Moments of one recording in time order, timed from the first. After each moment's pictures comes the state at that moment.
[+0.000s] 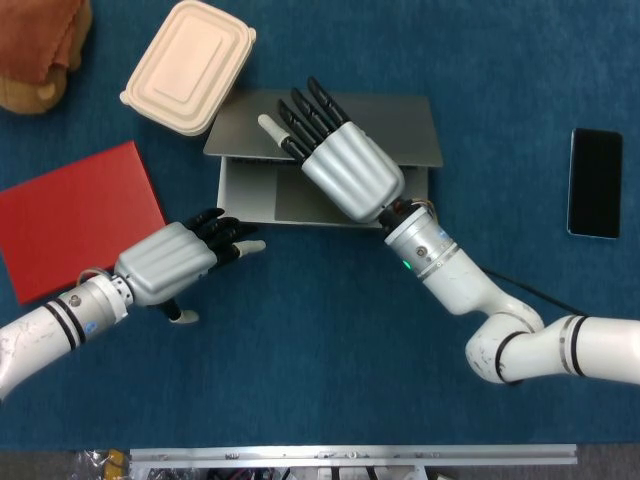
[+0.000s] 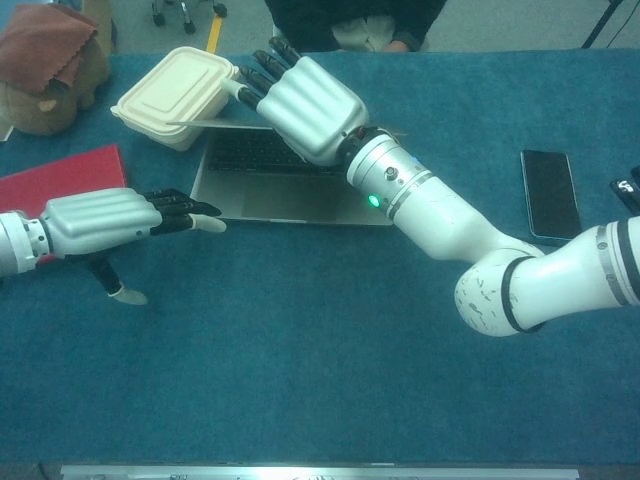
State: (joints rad) left arm -0.69 -1.26 0.16 -1.49 1.82 0.89 -0.24; right arm 0.94 -1.90 0.25 -1.25 -1.32 1.05 -0.95
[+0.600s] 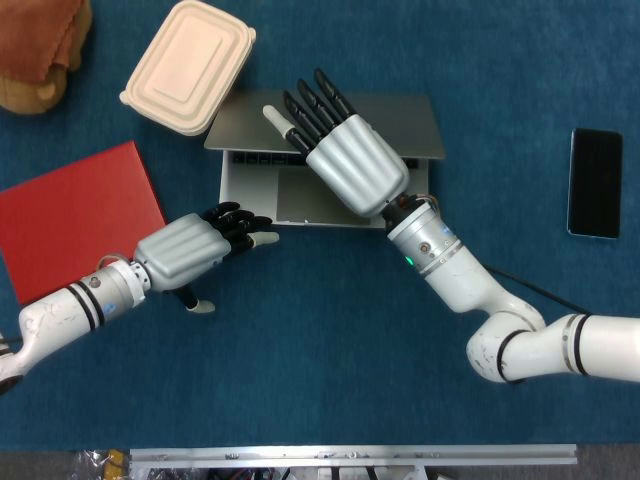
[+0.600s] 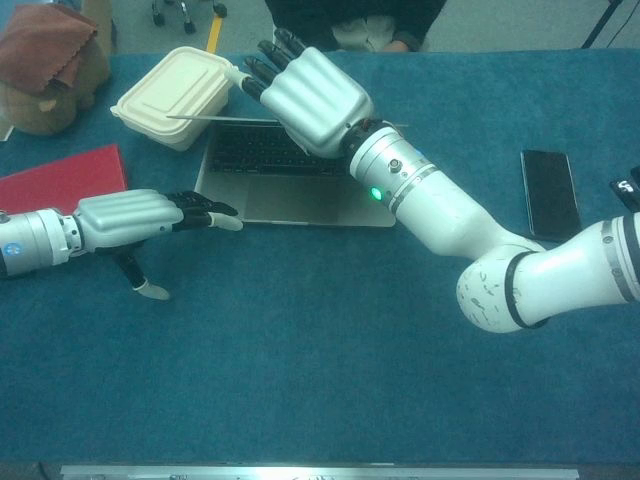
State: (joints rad) left arm -0.75 -1.39 0.19 -1.31 1.81 0.90 -0.40; right arm 0.94 -1.89 0.25 -1.28 -1.29 1.06 -0.95
